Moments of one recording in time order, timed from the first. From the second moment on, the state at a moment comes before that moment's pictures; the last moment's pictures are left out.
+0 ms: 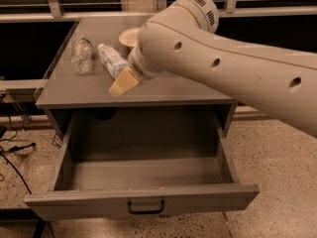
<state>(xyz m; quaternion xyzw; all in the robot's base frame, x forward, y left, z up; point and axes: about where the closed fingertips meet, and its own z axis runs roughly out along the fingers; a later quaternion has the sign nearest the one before) 0.632 0.044 0.909 -0.41 0.81 -0.01 0.41</state>
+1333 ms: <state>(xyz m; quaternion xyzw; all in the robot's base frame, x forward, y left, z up) 0.690 0.077 0.859 -0.37 0.82 0.01 0.43</state>
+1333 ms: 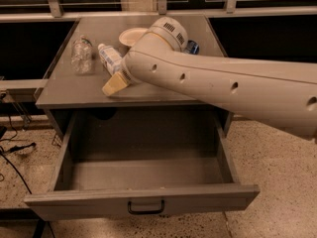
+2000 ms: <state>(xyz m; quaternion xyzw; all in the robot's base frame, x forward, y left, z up) 0.717 0.085 0.859 -0.34 0.83 0.00 0.45</state>
